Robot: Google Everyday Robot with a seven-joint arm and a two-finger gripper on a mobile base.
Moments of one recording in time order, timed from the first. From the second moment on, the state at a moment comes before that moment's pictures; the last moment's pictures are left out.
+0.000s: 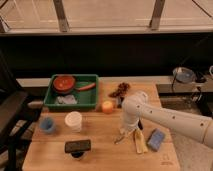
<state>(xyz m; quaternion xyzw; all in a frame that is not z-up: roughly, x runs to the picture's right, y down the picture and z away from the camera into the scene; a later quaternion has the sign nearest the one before) 0.114 0.255 0.815 -0.34 -0.20 -0.32 0.86</state>
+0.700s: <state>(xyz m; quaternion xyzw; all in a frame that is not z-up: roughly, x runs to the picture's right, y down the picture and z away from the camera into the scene) 0.087 0.139 0.781 -0.29 -0.21 -0.28 0.89</state>
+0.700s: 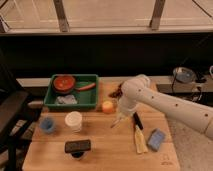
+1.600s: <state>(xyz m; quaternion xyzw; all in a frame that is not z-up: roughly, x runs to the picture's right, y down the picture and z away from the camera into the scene) 0.017 0.072 0.767 -0.28 -0.24 -0.26 0.89</state>
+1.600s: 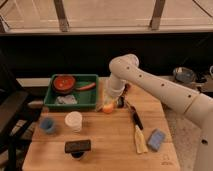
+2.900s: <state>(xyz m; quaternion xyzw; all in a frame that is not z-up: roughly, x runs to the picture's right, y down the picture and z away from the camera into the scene) -0.121 0.067 0.741 -0.24 -0.36 -0.45 0.78</state>
